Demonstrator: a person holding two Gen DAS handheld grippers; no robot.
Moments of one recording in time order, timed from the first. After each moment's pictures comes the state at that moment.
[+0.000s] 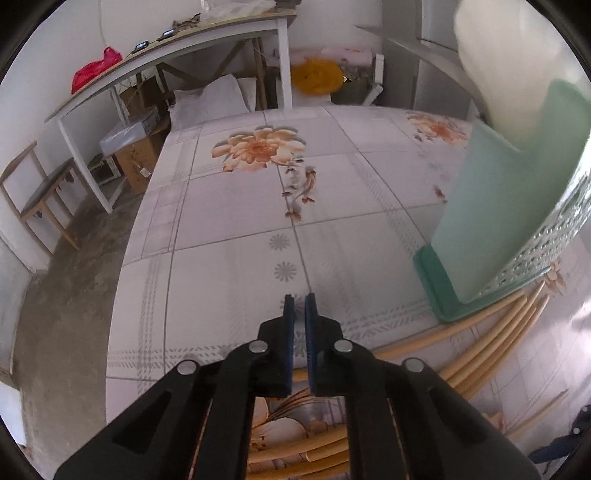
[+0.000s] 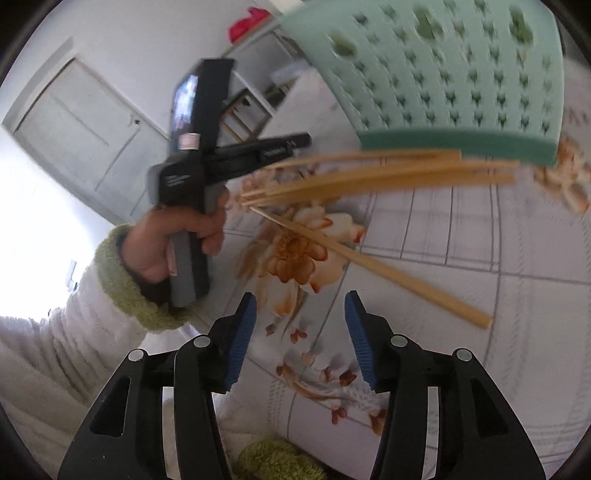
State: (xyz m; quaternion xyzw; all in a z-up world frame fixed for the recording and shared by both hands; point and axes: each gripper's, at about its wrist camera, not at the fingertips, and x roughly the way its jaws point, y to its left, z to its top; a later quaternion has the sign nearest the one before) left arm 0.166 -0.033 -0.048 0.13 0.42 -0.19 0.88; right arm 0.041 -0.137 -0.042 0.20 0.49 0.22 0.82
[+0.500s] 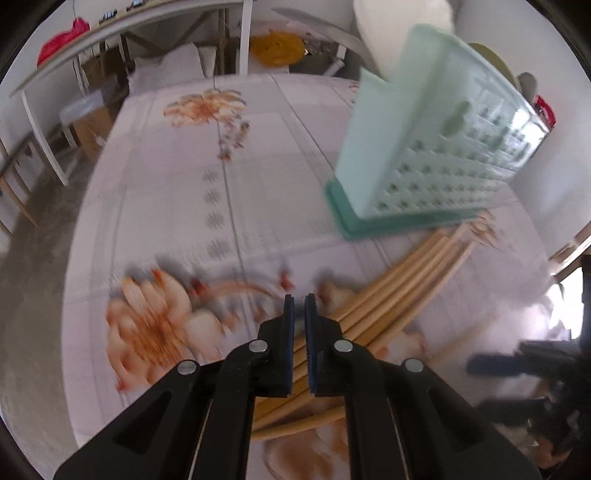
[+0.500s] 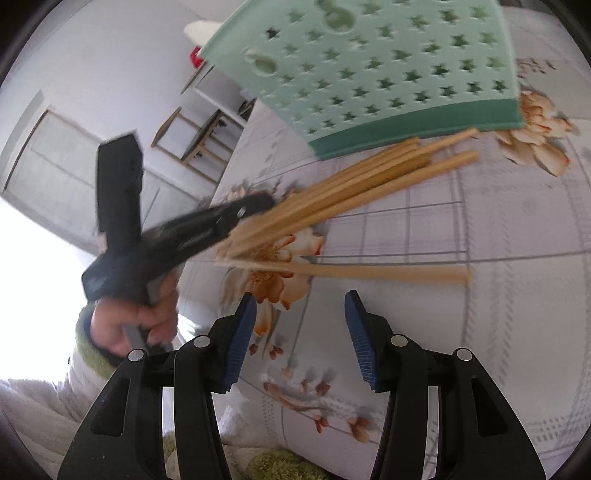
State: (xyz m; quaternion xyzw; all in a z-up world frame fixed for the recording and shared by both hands) left arm 0.112 -0.032 -0.044 0.08 0.49 -0.27 0.82; right arm 0.033 -0.168 -0.047 0.28 0.49 0.18 0.81
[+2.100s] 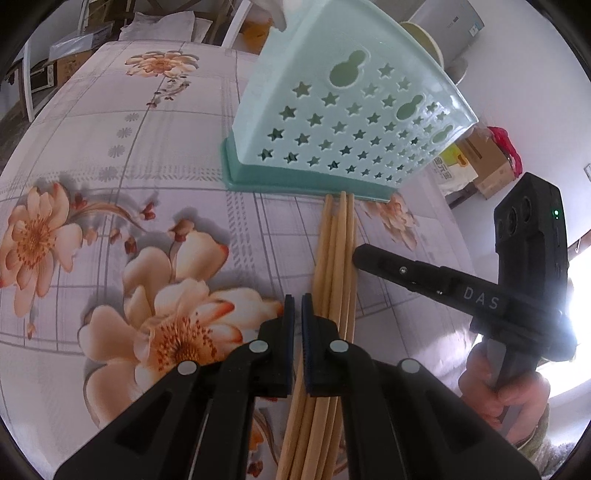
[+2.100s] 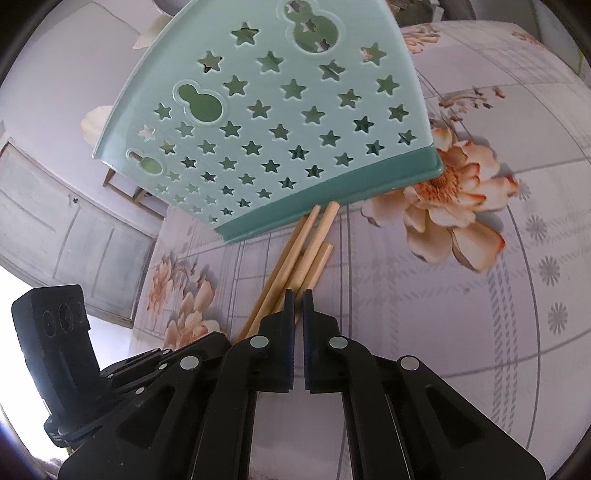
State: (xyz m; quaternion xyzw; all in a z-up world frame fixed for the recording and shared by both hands) left arm 0.081 -0.082 -0.055 -0.07 0.52 -0.33 0.79; right arm 0.068 -0.247 -0.041 0.27 0.48 0.07 0.83
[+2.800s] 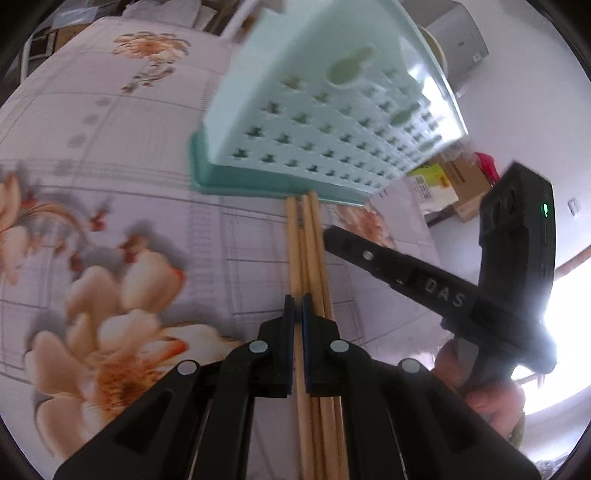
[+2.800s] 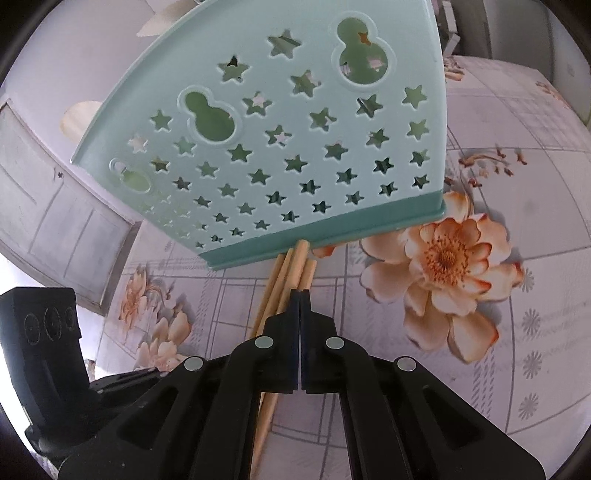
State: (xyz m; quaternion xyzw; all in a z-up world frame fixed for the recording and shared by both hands) left arm 0.096 -0.103 -0.067 -0.13 0.52 -0.36 0.77; right arm 0.104 -0.237 -0.033 0.19 0.48 0.06 0.86
